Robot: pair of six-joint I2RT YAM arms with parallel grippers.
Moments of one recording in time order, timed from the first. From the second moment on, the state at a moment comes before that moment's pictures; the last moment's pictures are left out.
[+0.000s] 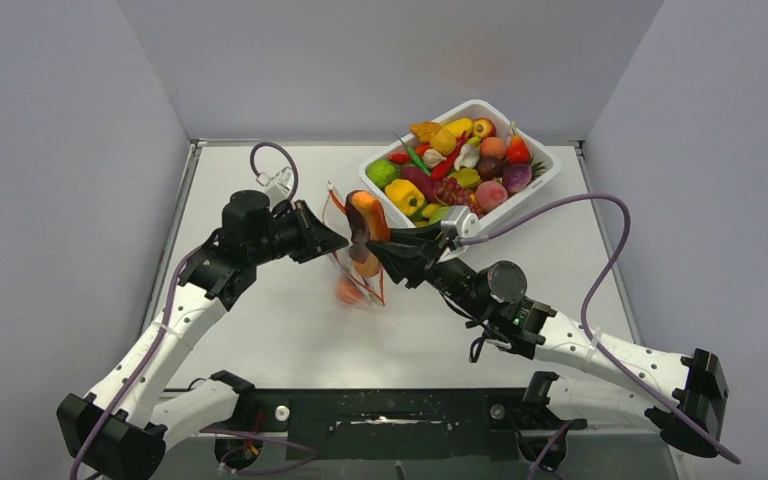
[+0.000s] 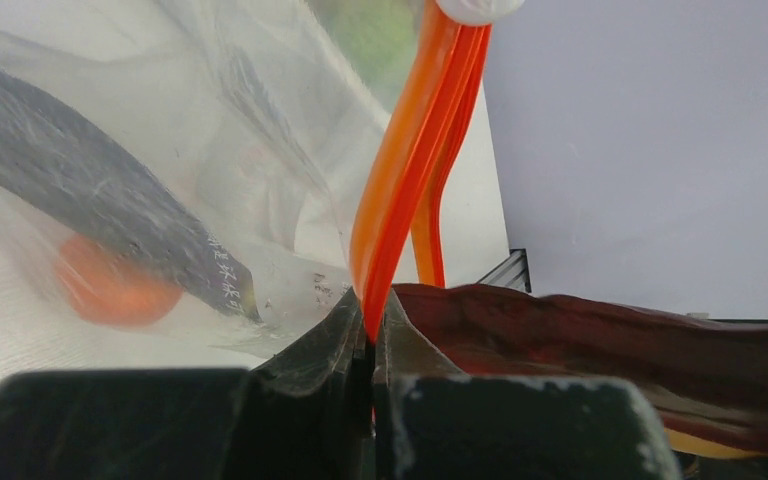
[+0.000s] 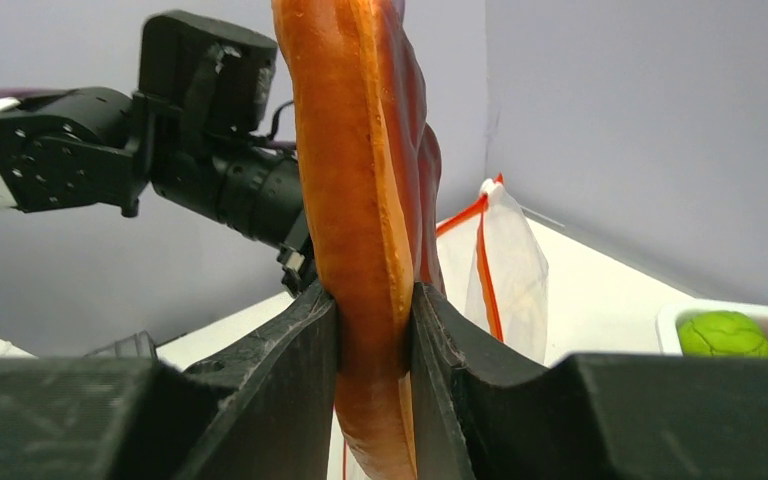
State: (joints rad) left arm -0.44 1.04 1.00 -0.40 0.38 -0.84; right arm 1.04 0.99 0.75 0.57 0.06 0.12
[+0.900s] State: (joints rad) left arm -0.44 1.04 0.97 -0.30 0.49 -0.91; right arm 1.04 1.14 0.79 0.28 0.20 0.20
